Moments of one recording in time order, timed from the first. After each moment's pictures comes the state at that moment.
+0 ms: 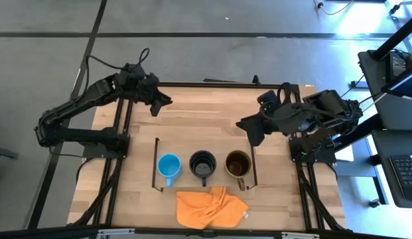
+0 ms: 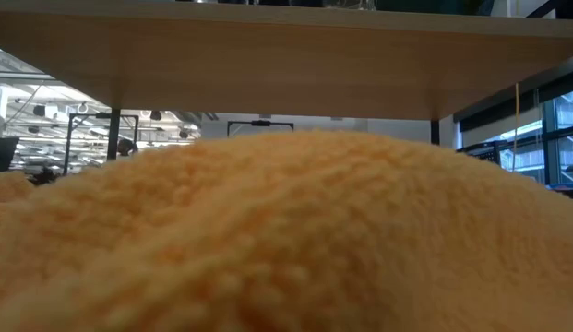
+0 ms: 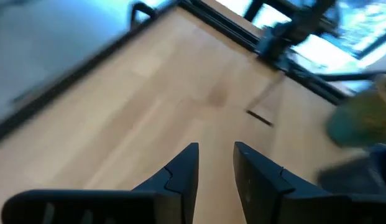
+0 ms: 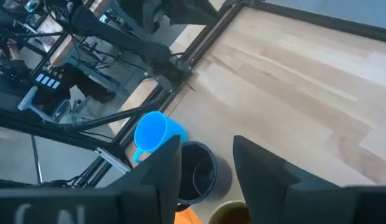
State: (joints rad) left arm 0.56 0.99 1.10 -0.71 0.30 -0.24; right arm 0.36 1.64 2.32 -1.37 0.48 1.09
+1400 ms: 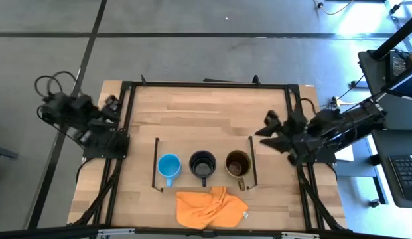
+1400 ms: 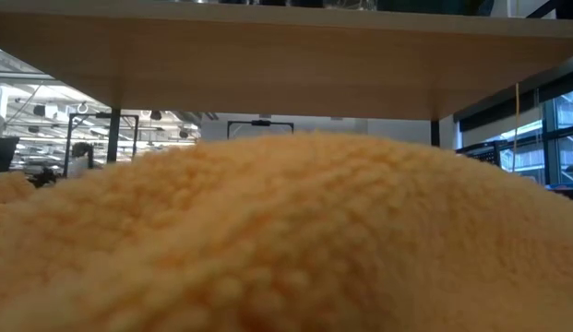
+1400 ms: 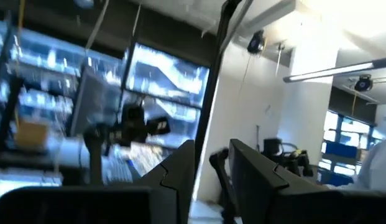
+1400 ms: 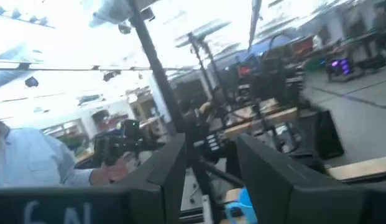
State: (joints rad) left arm -0.36 0.23 0.71 -0.04 -0.09 -0.21; right arm 0.39 0.87 0.85 0.32 0.16 0.34
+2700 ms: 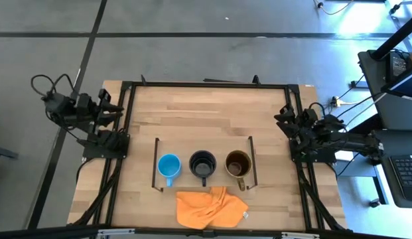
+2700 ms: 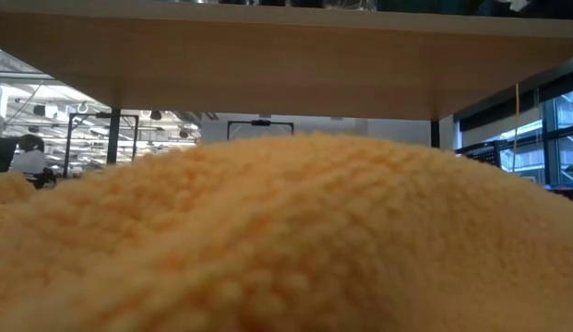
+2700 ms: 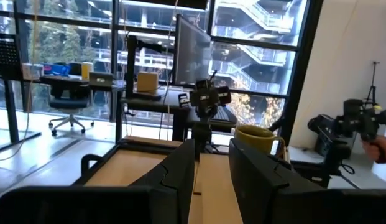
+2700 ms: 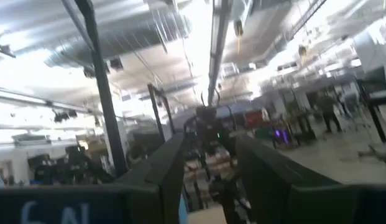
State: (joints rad) left arm -0.44 0.00 0.75 -0.60 -0.51 -0.07; right arm -0.13 0.13 0.13 0.50 -0.09 0.34
